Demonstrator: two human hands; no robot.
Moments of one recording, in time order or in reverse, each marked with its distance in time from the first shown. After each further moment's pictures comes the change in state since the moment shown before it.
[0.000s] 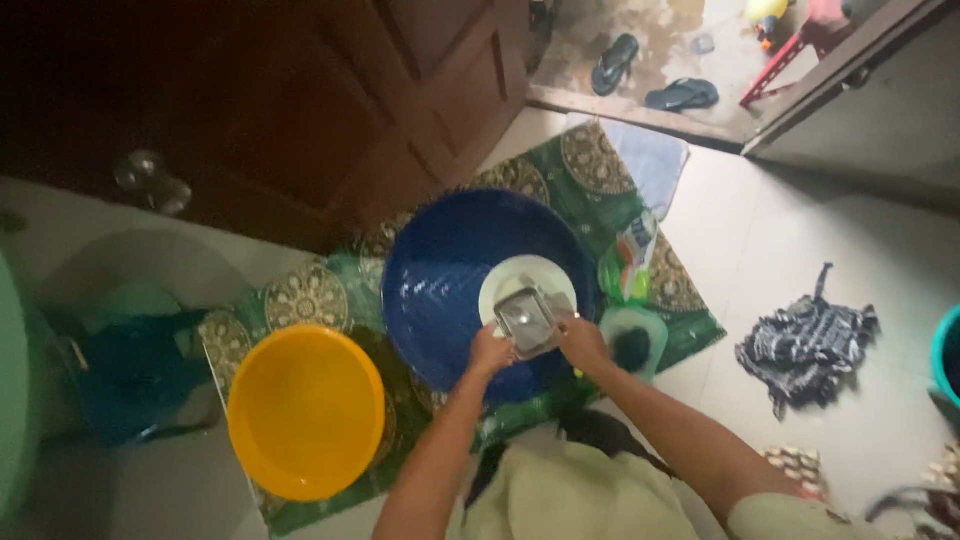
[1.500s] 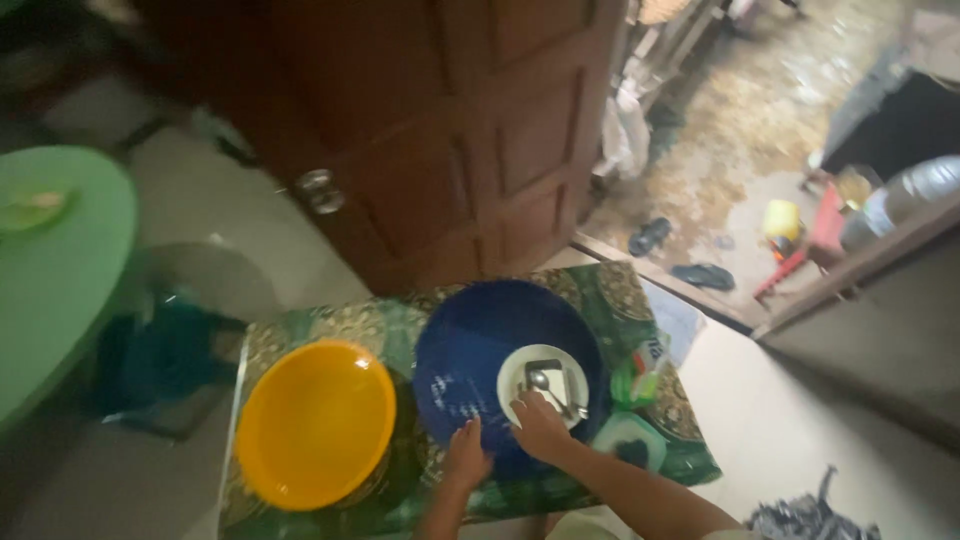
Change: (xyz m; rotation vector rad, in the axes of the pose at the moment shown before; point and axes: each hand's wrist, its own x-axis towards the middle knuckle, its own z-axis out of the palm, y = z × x) left_hand -0.120 -0.057 -0.041 0.733 0.198 0.203; right_hand -0.070 -0.143 -0.032 -0.457 -0.288 -0.577
